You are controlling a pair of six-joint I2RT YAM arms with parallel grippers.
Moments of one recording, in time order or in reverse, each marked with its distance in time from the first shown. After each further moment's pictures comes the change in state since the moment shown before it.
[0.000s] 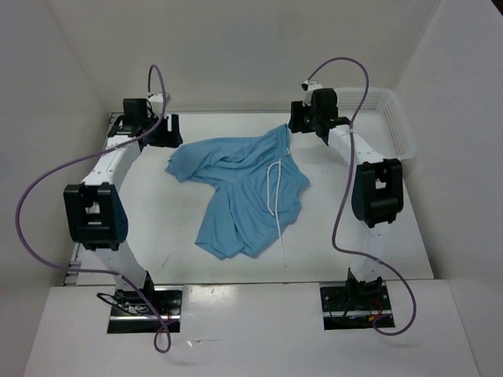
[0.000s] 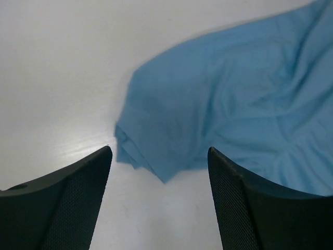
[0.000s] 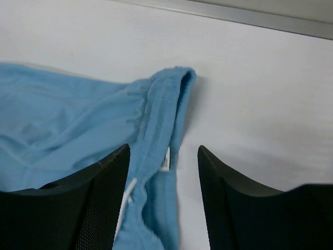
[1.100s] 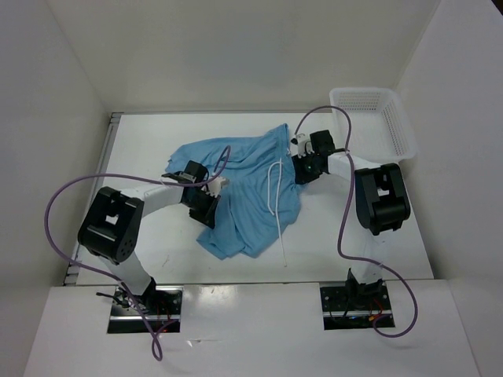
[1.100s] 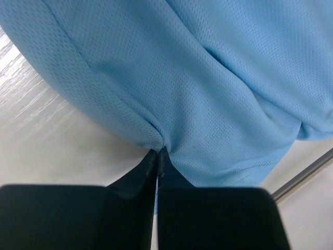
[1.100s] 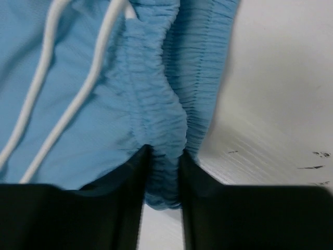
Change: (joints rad) left arm -0.420 -0.129 -0.579 -0.142 0.129 -0.003; right arm 0.008 -0.143 -0.495 -0.098 -0.118 -0.295
